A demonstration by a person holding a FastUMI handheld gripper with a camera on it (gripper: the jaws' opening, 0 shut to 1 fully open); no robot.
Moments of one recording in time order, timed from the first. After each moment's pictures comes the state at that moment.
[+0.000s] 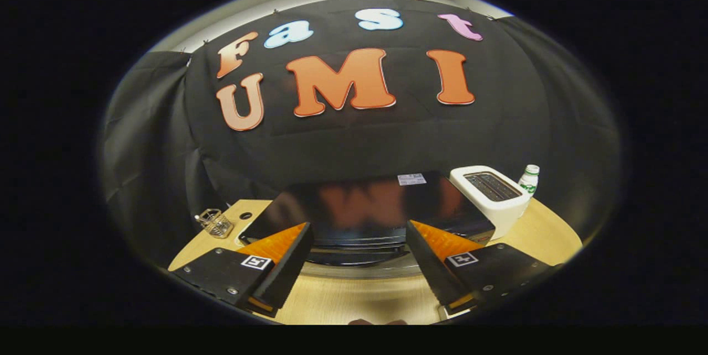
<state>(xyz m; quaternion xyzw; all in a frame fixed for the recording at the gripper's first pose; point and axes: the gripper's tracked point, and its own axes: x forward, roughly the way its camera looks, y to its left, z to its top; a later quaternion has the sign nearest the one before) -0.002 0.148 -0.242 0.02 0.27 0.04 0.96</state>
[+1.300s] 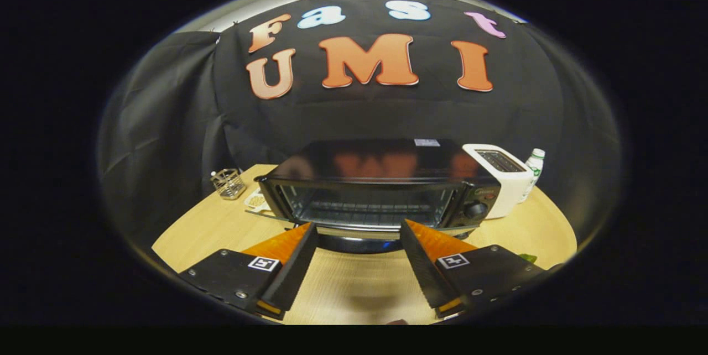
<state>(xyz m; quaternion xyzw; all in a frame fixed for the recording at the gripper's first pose) -0.103 0.155 -0.272 0.00 0.35 0.11 0.93</state>
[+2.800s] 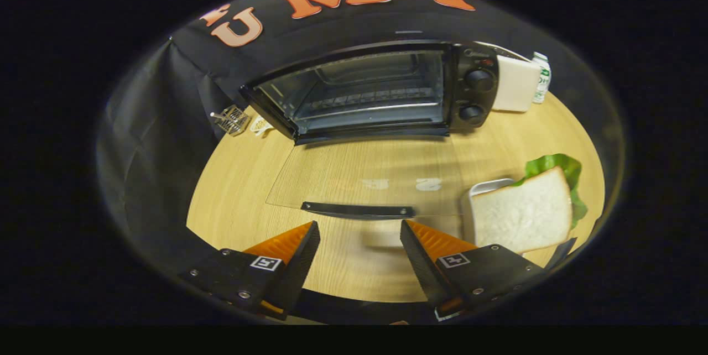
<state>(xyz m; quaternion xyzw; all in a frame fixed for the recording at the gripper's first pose) -0.216 0.114 -0.327 0.05 0.58 0.13 0.80</state>
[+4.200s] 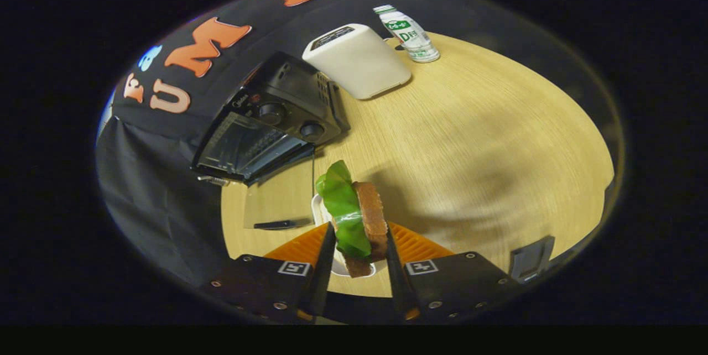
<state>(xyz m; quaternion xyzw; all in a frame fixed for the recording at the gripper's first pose) -0.194 -0.048 -0.354 0.27 0.60 0.05 0.75</state>
